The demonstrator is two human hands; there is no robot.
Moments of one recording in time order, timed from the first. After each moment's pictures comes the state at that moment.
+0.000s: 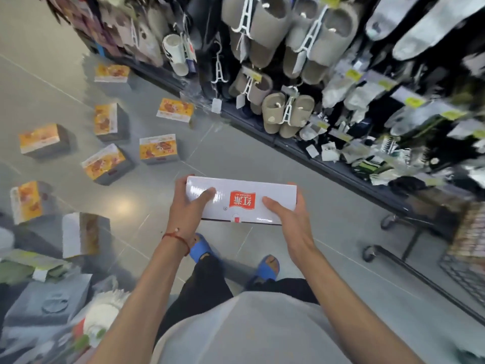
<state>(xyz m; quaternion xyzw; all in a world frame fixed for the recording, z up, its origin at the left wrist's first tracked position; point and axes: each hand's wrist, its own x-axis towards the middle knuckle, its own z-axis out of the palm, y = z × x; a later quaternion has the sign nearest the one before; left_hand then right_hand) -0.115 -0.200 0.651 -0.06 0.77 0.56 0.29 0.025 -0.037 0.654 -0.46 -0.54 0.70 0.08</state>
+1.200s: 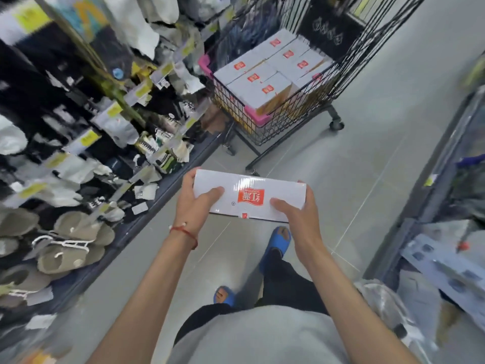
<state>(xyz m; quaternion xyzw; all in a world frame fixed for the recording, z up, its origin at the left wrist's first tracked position) 0.136 0.168 0.670 0.47 0.59 0.25 0.60 0.314 0.048 0.664 -0.71 -0.11 0.45 0.54</state>
